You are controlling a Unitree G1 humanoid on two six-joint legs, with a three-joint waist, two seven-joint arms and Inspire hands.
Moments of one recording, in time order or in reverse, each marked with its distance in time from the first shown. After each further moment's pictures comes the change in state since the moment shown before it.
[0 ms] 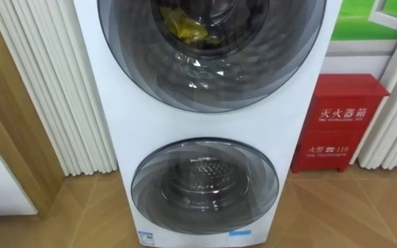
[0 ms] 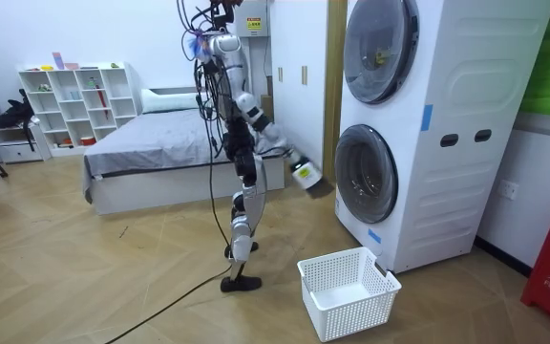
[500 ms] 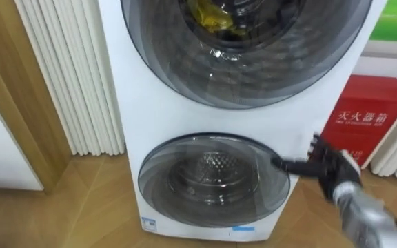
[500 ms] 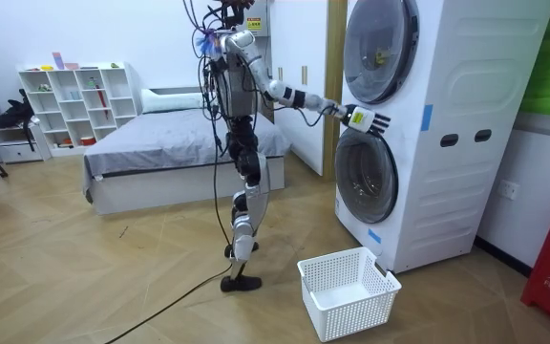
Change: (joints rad) left arm -0.011 0.029 0.014 -0.059 0.022 0.080 -0.028; right arm -0.325 -0.119 -0.004 -0.169 0.034 0.036 -0.071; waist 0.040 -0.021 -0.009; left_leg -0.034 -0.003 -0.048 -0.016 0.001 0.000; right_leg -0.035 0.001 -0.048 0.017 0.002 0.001
